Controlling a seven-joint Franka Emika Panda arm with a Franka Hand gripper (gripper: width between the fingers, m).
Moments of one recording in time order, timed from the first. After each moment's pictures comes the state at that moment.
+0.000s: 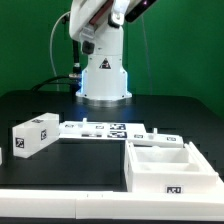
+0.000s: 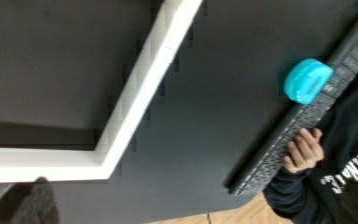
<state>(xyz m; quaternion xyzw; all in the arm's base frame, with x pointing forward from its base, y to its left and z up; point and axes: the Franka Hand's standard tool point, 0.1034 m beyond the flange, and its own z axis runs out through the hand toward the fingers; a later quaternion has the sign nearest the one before) 0.546 -0.030 0.241 -0.79 0.51 -0.29 0.15</state>
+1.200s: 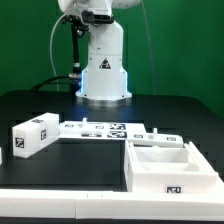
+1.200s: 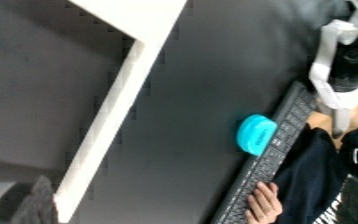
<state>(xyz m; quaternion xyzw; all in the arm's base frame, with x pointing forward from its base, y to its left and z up) 0.539 -0.040 0.283 -0.82 0.47 -0.20 0.25</state>
